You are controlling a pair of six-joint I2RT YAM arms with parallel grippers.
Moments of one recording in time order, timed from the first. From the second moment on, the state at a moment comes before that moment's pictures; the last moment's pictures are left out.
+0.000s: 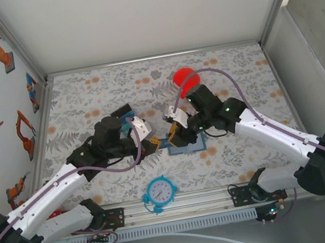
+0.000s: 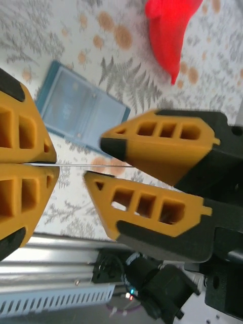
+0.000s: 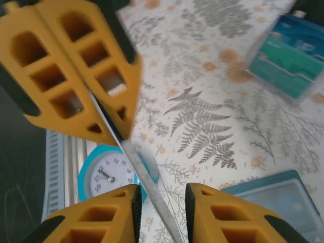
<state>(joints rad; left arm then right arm) -0.84 0.97 0.82 -0.39 0.44 0.15 0.76 1.25 1.11 -0.69 -0.59 -0.23</state>
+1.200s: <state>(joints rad) -0.84 0.68 0.54 0.13 0.11 -0.37 0.70 1.31 0.77 0.52 -0.75 0.60</state>
